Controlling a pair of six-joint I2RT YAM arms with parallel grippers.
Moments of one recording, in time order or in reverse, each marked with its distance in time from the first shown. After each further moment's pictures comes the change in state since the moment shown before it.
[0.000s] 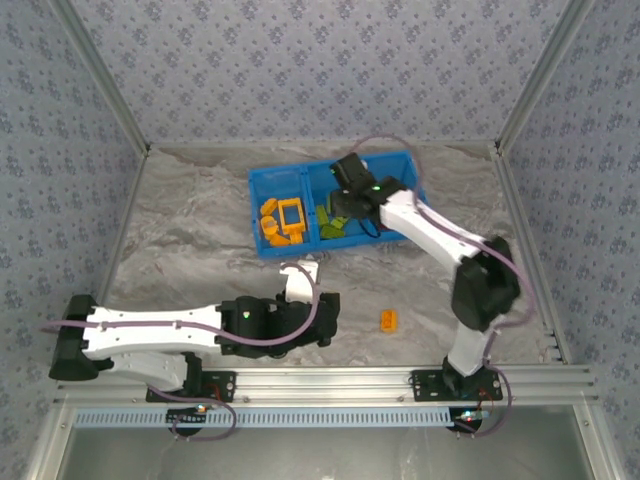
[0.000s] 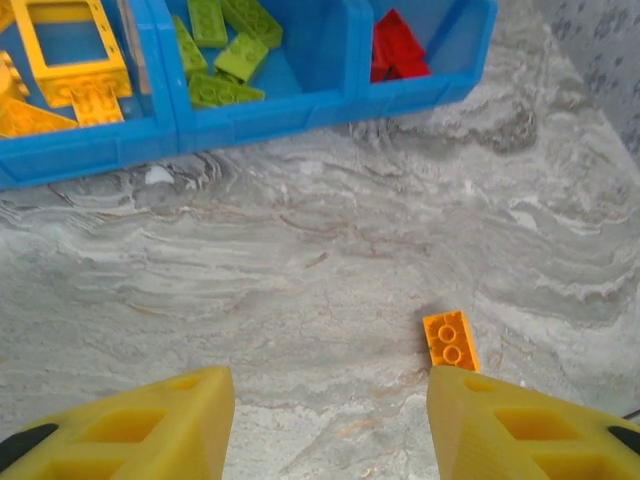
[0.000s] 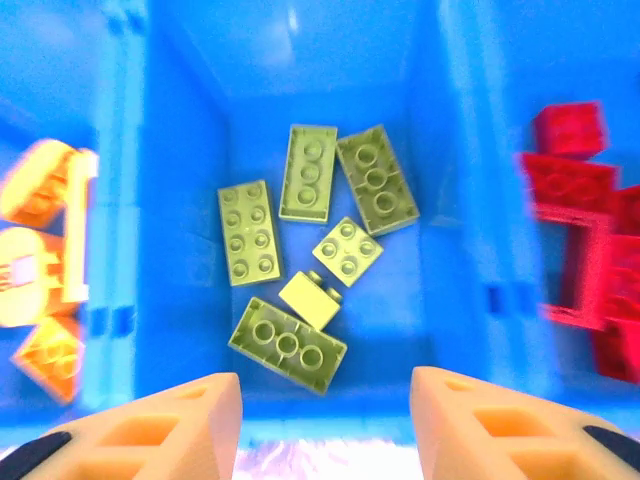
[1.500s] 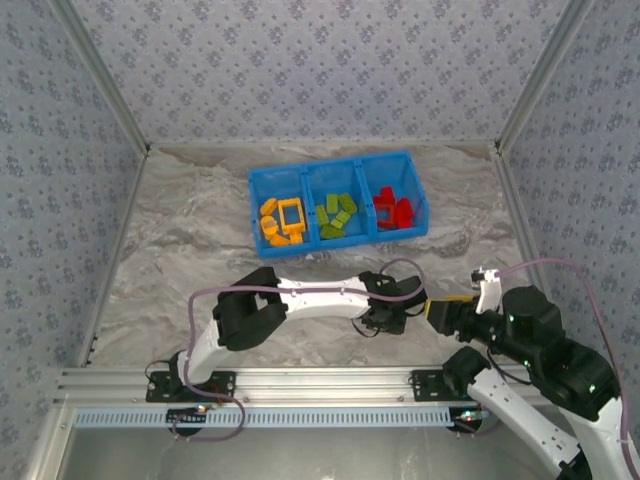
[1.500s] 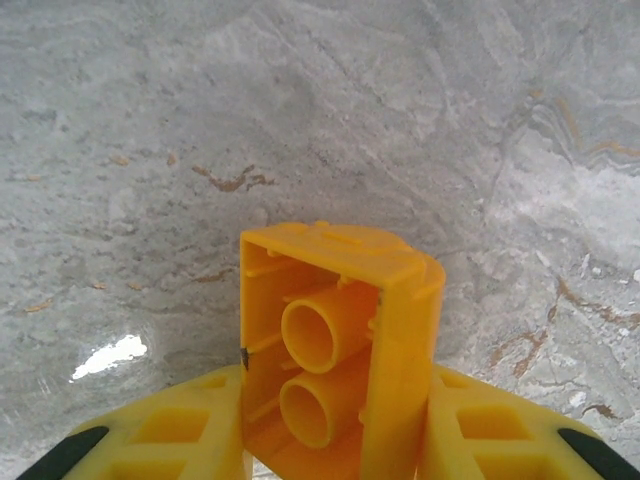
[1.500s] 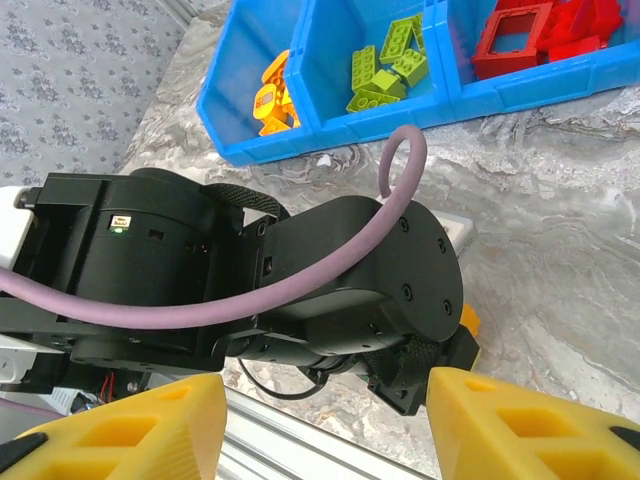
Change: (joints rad) left arm 0.191 0.926 0.603 -0.034 0.657 0.059; right arm -0.006 -1.358 -0.513 -0.499 -0.335 0.098
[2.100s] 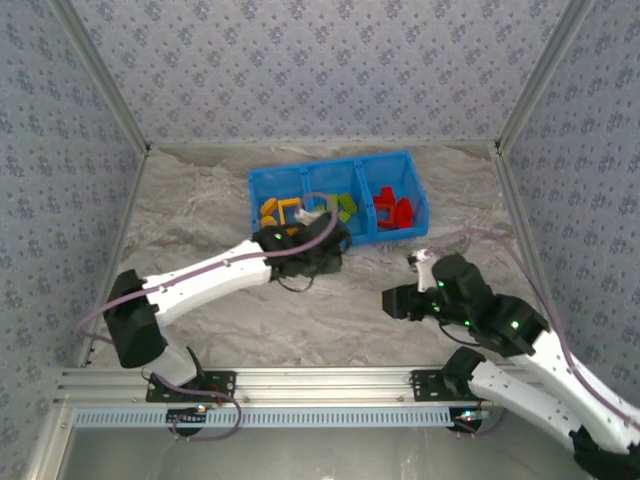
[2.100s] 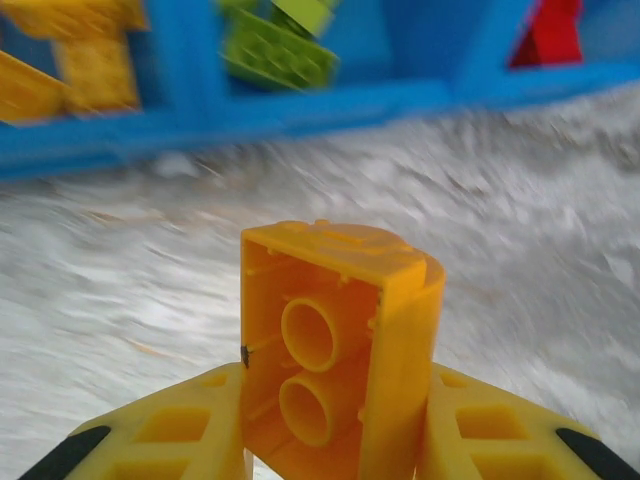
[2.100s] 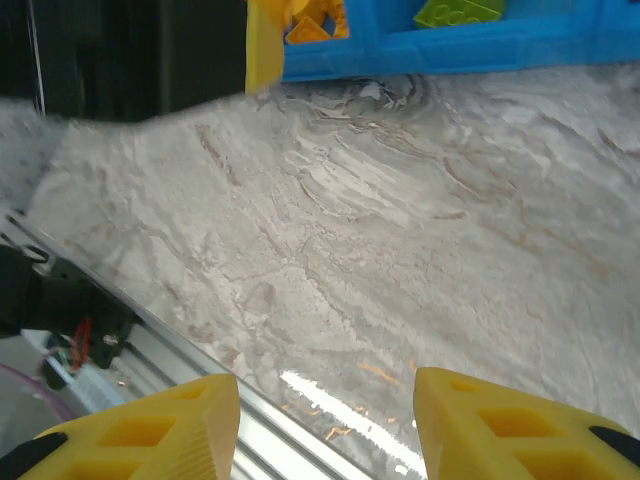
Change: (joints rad) left arm 0.309 -0.632 -0.317 -0.085 -0.209 0.075; right arm 0.227 0.327 -0.169 0.344 0.010 -0.023
